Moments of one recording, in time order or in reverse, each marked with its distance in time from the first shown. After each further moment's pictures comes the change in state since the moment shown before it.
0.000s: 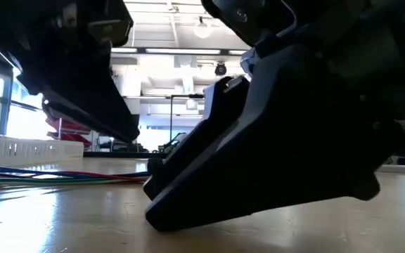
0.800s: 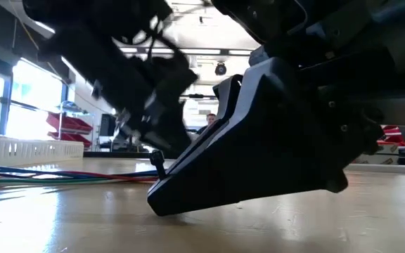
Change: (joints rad) left arm 0.291 0.090 -0.029 0.225 0.124 0.247; right arm 0.028 0.004 -0.001 0.005 0.090 0.026
